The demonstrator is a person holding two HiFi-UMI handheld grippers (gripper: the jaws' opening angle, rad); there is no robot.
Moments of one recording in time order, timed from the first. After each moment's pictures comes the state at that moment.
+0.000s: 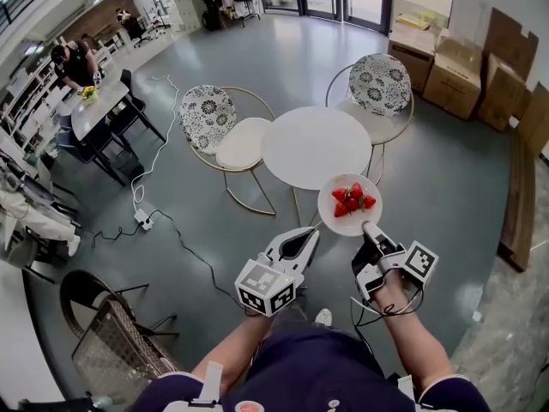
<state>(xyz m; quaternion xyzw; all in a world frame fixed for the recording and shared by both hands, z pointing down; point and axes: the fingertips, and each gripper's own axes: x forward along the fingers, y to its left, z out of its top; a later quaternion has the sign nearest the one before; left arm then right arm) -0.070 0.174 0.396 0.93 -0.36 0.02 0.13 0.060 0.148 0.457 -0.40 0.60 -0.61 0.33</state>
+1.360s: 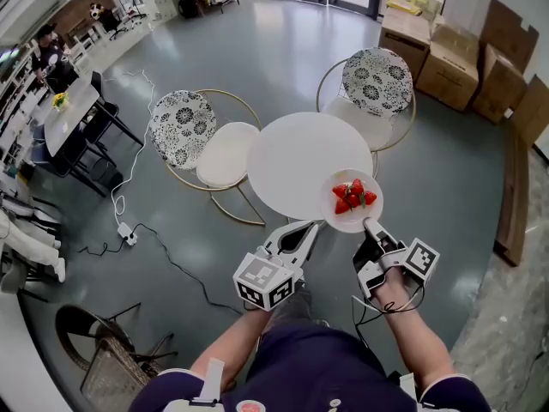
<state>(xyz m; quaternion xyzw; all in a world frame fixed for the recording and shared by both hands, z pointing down) -0.065 0.009 0.425 0.93 -0.32 0.02 0.16 0.073 0.000 0.487 -0.44 0.58 -0.60 0.32</state>
